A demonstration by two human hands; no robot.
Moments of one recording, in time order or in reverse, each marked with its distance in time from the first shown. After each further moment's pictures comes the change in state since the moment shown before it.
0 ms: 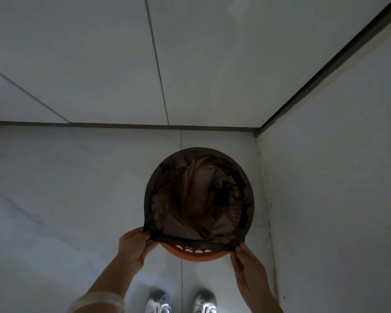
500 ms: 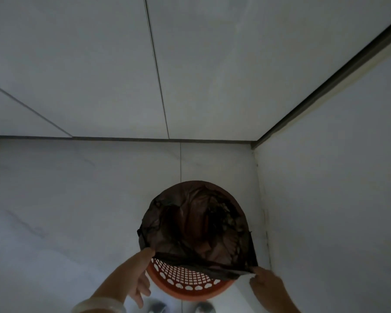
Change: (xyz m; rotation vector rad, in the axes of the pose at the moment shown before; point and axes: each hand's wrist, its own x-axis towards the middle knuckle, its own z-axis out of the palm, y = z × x) left_hand -0.026 0.026 -0.003 0.545 -0.150 -0.571; right_hand -0.020 -0.052 -0.021 -1.453 0.008 -0.223
